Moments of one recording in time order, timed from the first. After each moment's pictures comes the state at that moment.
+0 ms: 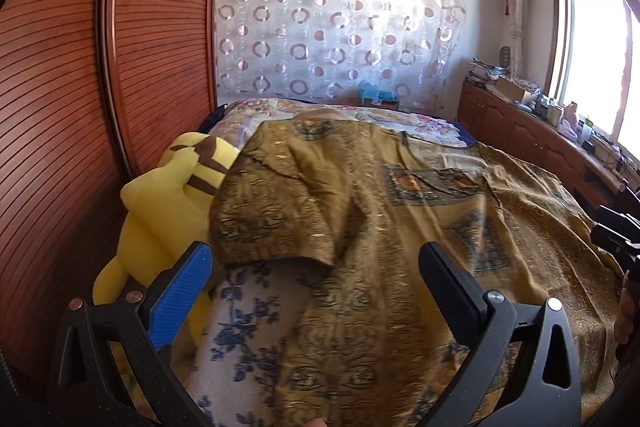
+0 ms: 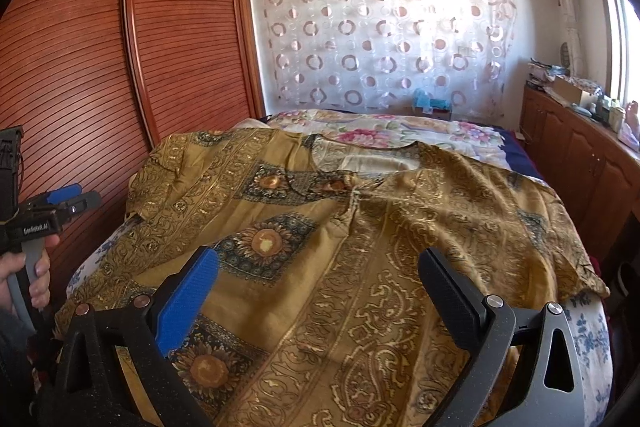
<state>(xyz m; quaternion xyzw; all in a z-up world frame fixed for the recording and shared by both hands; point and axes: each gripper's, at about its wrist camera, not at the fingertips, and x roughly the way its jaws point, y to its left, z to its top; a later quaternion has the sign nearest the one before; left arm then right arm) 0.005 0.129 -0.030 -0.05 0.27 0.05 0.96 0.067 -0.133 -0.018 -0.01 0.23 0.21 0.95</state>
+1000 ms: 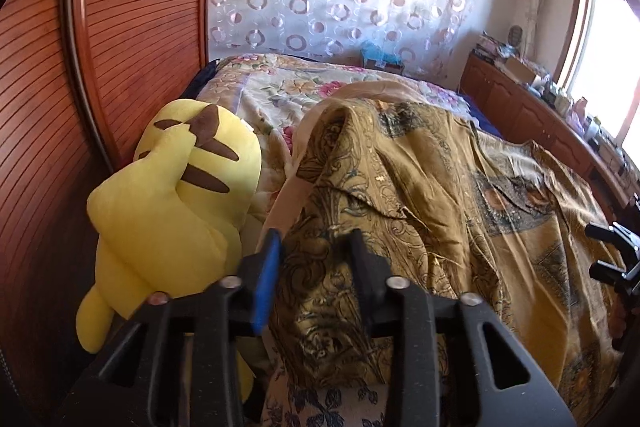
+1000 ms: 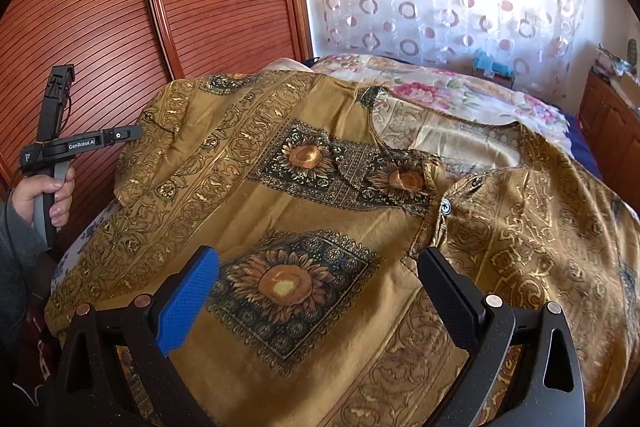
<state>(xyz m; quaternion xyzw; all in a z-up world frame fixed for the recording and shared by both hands) 0.127 0.225 -0.070 -0.08 0.36 0.01 0.93 0.182 -0.108 -0.024 -0.07 0.32 0.29 0.90</state>
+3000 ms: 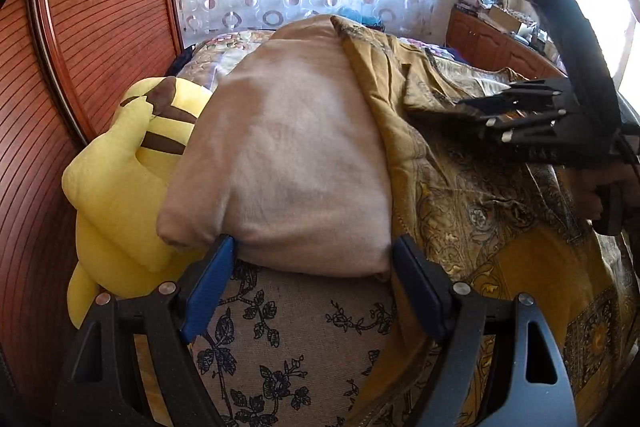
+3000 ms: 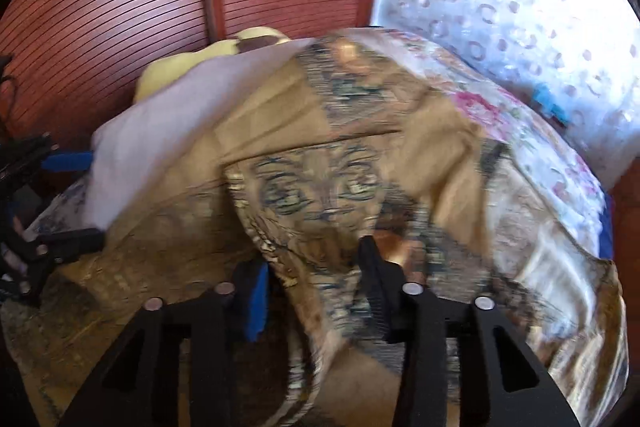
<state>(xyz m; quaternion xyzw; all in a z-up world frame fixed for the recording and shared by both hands) 0.101 0.163 -0.095 -0.02 0.40 -0.01 0.91 0.278 0.074 -0.055 -0.22 0.35 0.32 0.85</state>
